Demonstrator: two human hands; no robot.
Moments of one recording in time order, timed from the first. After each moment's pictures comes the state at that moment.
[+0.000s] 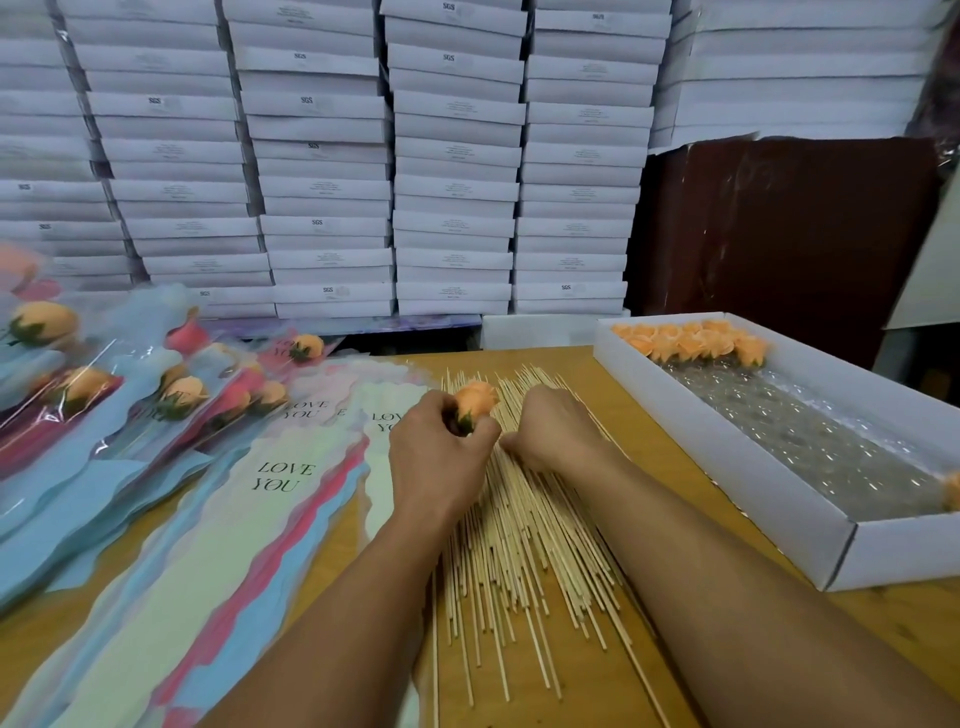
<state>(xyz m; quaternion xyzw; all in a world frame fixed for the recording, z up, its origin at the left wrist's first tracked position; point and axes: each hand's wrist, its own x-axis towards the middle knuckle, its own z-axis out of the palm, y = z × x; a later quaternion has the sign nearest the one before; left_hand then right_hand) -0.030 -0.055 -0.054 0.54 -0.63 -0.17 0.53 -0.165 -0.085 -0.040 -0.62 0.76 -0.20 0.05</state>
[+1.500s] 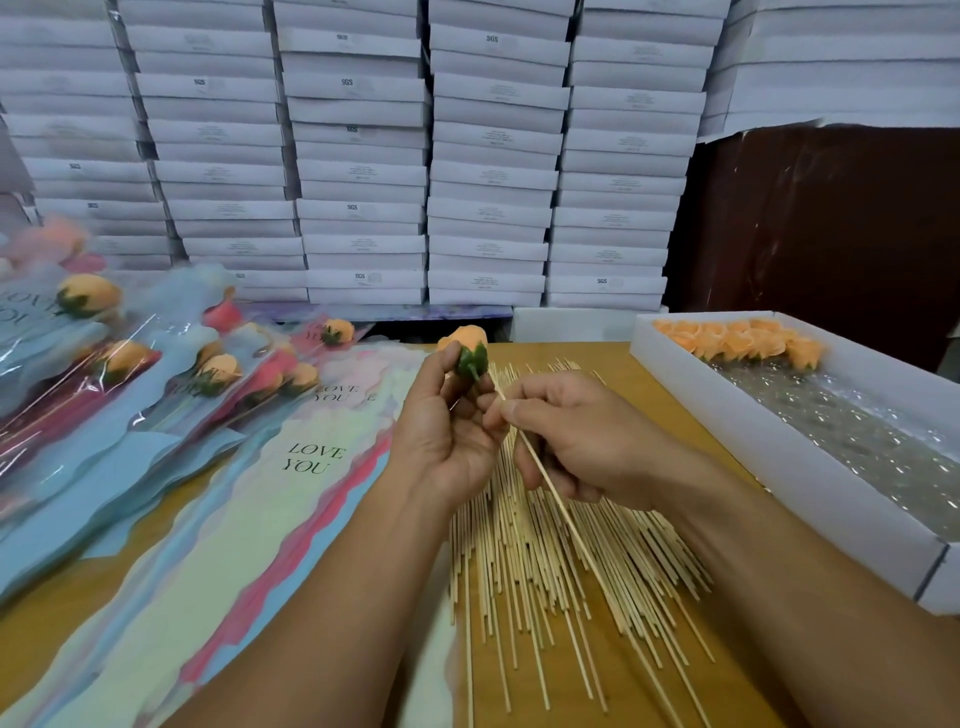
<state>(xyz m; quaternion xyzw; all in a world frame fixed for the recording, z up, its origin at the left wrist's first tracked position) -0.011 -0.064 -0.026 0.22 -0.17 -0.77 0.57 -0.144 -0.012 -0.004 -0.69 0.44 -0.38 0.43</state>
